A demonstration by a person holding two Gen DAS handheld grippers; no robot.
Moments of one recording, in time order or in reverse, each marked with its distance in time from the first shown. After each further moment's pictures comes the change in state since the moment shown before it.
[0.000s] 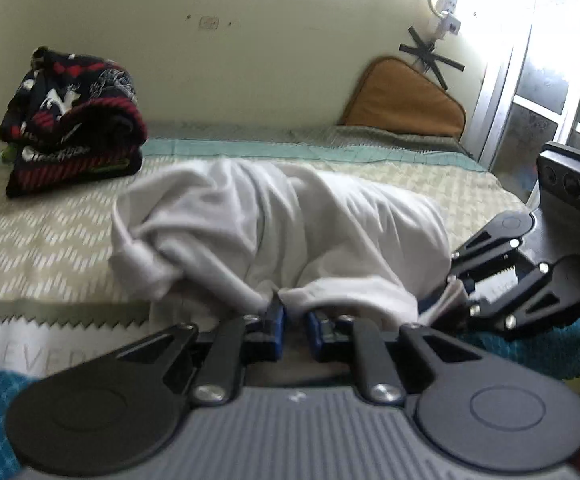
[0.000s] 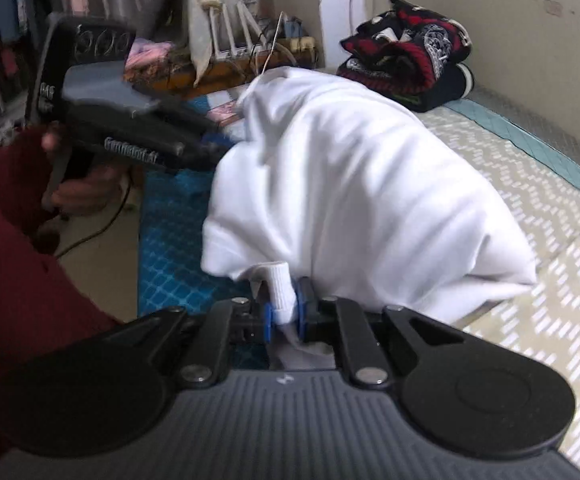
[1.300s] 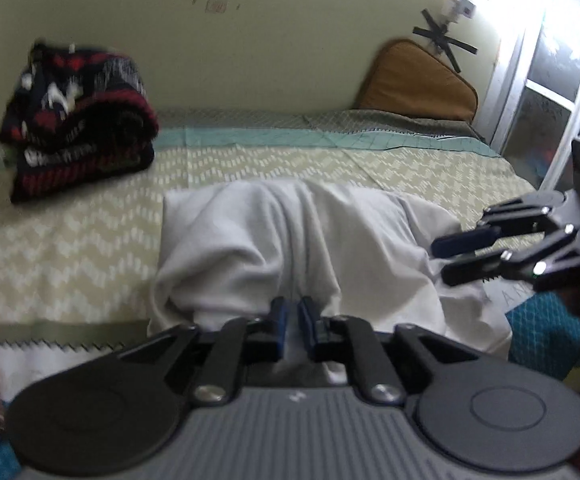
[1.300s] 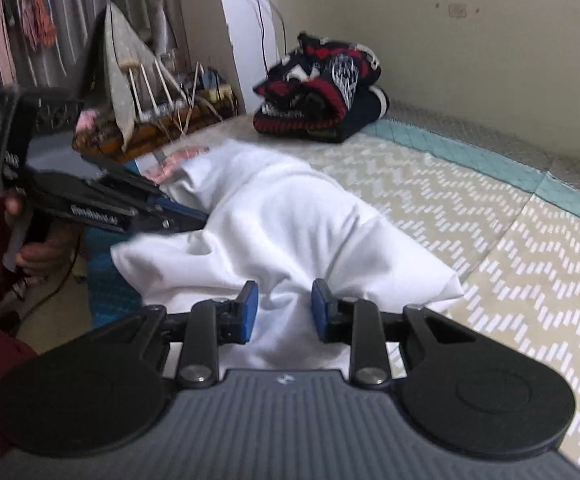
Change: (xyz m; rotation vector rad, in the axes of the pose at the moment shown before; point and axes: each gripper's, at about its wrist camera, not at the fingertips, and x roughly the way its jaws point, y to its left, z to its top) left arm 0.011 0.017 0.014 0.037 0.046 0.023; right arm 0.012 -0.008 0.010 0.164 -0.143 -0.177
